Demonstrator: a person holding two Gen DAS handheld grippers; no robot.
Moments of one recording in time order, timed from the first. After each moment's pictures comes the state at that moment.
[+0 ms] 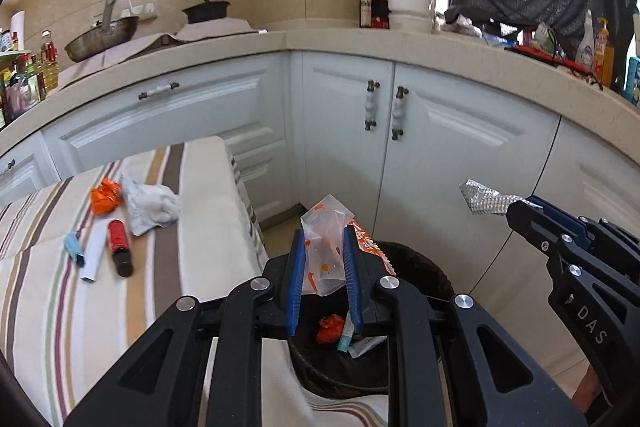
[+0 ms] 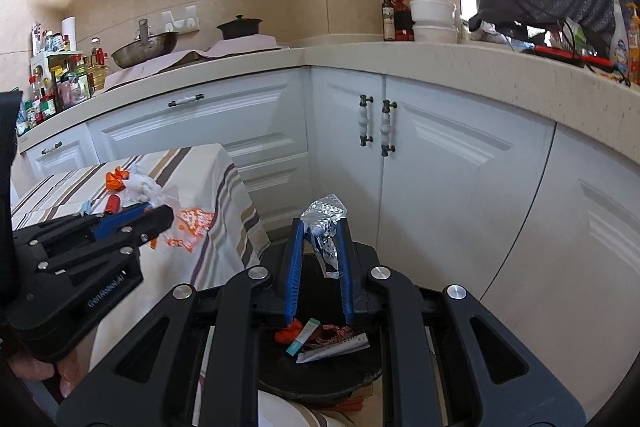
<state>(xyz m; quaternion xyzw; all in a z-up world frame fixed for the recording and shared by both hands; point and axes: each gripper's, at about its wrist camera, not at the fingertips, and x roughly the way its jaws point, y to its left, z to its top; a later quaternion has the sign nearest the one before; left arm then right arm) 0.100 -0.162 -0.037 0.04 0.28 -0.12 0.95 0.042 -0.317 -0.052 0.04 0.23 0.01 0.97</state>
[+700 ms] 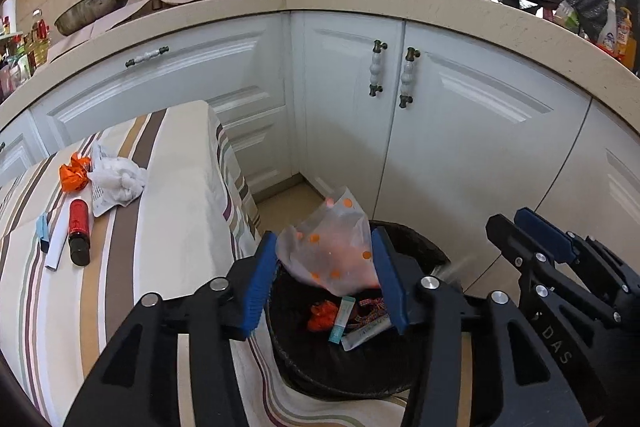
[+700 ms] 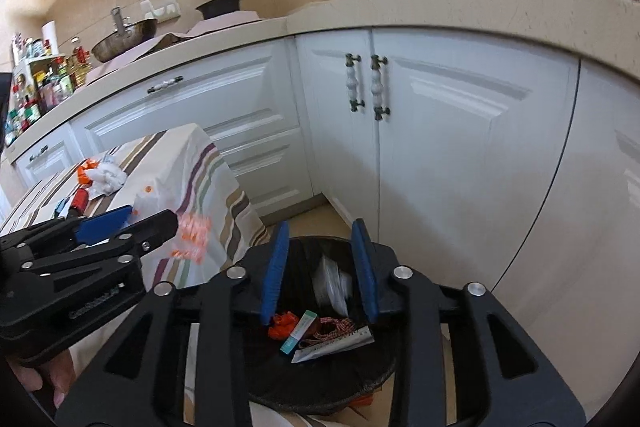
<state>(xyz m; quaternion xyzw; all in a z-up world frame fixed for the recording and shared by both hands) 0.135 -0.184 -0.063 0.03 0.34 -0.10 0.93 0.086 -0.339 -0.096 0.07 0.26 0.01 0.96</state>
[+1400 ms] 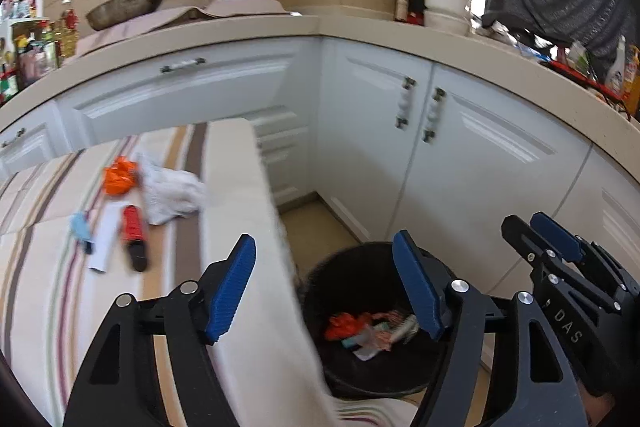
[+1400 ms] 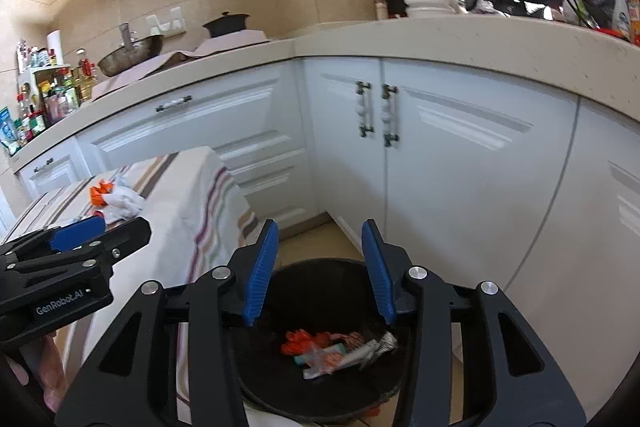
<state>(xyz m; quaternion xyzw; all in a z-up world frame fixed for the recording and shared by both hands) 0.117 -0.128 -0.028 0.00 0.31 -0.07 0.95 0.081 -0.307 -0.059 0.07 0.23 0.02 0.97</state>
